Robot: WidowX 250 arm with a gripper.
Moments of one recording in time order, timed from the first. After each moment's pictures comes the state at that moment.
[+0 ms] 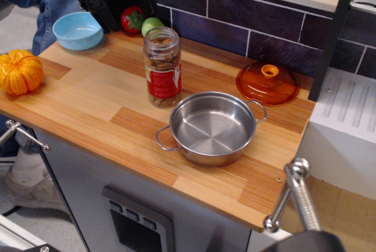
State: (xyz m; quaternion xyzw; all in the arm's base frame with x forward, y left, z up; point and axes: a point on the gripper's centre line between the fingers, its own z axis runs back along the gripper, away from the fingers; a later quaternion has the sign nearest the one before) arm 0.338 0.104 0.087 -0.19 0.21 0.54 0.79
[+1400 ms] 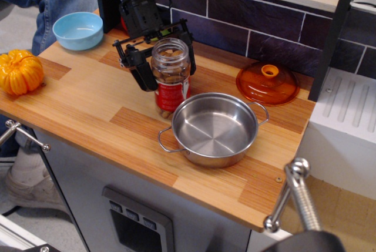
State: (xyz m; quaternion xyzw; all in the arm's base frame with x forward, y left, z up) arm 0.311 0.035 0.040 -0.15 0.29 0.51 0.80
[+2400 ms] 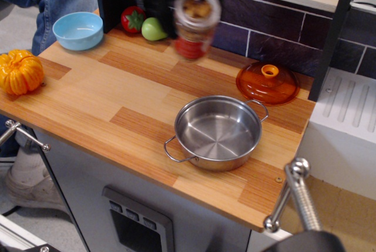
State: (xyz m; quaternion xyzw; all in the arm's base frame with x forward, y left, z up) arm 0.331 0.010 0.113 -0.06 0.04 0.44 0.90
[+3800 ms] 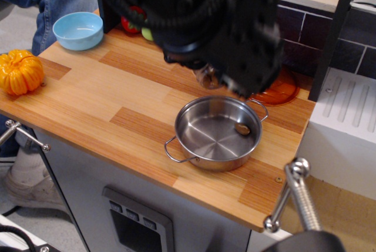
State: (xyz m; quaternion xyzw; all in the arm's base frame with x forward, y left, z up) arm 0.319 -0.020 0.096 0.10 -0.50 0.34 0.79
